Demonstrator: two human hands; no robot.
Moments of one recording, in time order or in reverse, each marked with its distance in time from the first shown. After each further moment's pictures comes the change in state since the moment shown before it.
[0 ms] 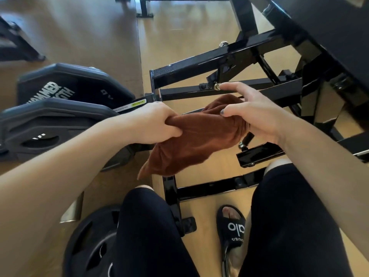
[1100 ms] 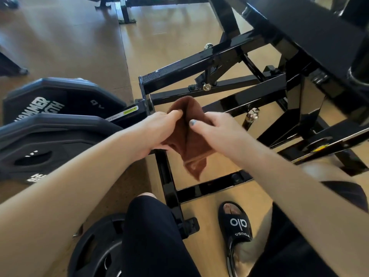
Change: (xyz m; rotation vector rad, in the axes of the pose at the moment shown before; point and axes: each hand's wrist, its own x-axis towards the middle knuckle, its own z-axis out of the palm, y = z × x) left_hand 0.004 0.019 0.017 -0.830 0.020 -0.353; right_hand -0.031 -0.004 0.071 -0.112 0.137 0.026
